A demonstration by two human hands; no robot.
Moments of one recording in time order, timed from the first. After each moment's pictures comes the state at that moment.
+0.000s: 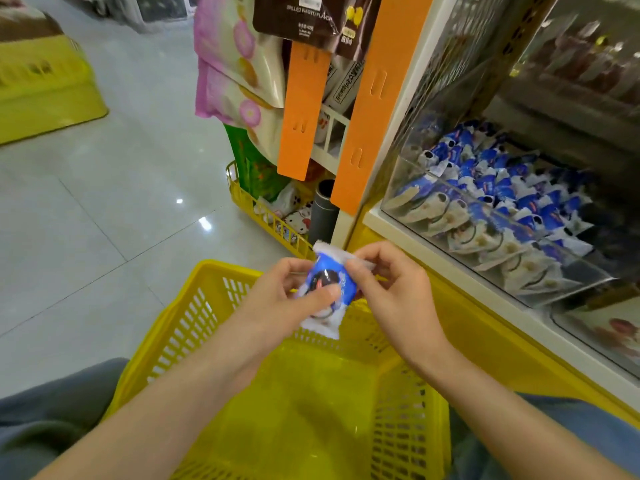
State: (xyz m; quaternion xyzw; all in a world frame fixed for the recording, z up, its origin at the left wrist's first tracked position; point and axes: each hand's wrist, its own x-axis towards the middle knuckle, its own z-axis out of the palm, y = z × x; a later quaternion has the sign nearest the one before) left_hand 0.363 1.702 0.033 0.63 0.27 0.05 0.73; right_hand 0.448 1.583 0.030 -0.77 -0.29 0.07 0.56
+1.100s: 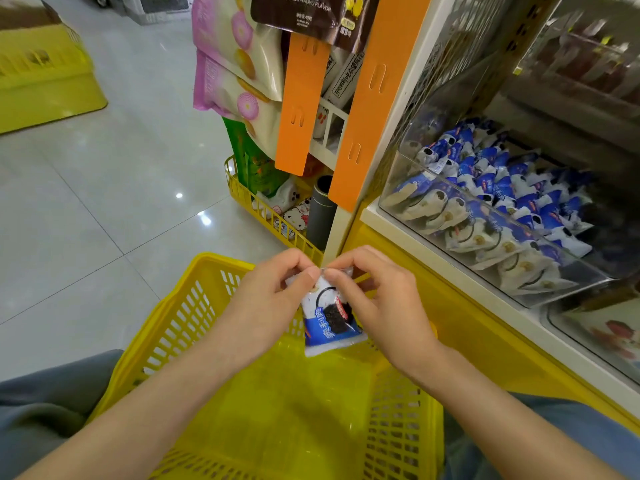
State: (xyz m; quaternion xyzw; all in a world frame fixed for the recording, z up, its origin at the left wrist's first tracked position) left_hand 0.369 1.710 0.020 0.76 0.17 0.12 0.61; right_hand 0.447 1.580 0.027 -0.80 -0.41 0.02 0.45
